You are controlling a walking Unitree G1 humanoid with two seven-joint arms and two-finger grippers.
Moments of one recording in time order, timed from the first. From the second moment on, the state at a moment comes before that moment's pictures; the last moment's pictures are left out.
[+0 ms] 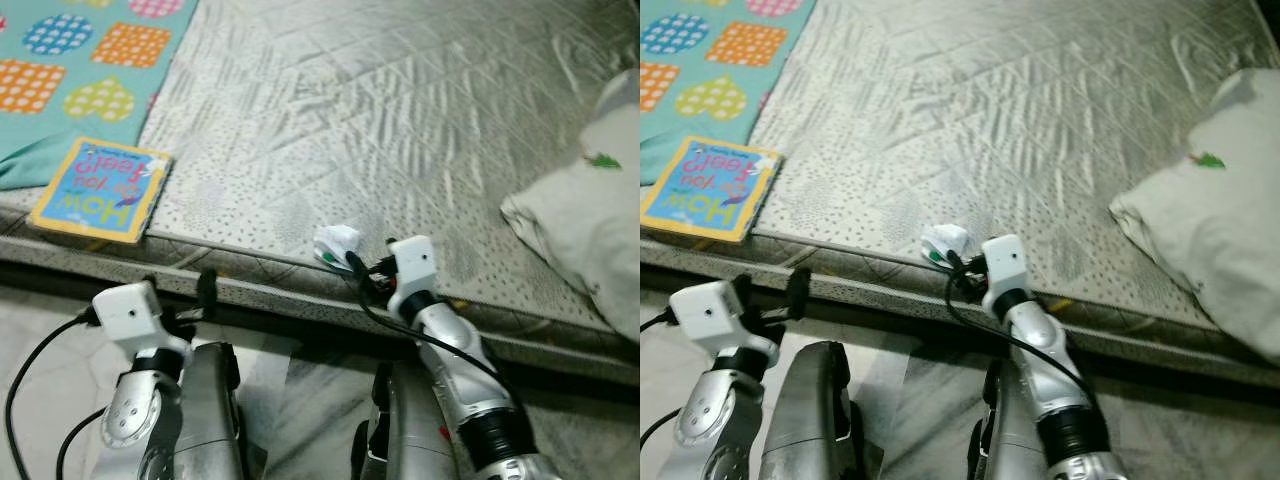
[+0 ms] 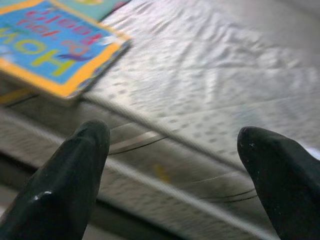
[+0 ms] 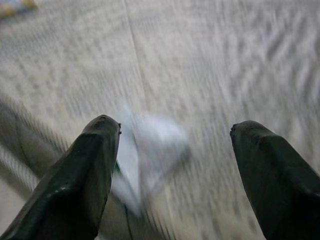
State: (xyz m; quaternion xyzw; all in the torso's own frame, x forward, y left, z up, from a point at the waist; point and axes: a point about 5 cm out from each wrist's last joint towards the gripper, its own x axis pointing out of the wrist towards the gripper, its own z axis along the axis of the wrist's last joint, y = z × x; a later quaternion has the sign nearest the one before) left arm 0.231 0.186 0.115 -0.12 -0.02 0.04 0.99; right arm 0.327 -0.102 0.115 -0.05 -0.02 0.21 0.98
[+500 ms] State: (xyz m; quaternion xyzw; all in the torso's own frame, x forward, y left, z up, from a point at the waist) left arm 0.234 0.183 0.115 -0.13 -0.02 0.04 0.99; right arm 0.329 -0.105 0.108 -0.06 -0.01 0.24 0.97
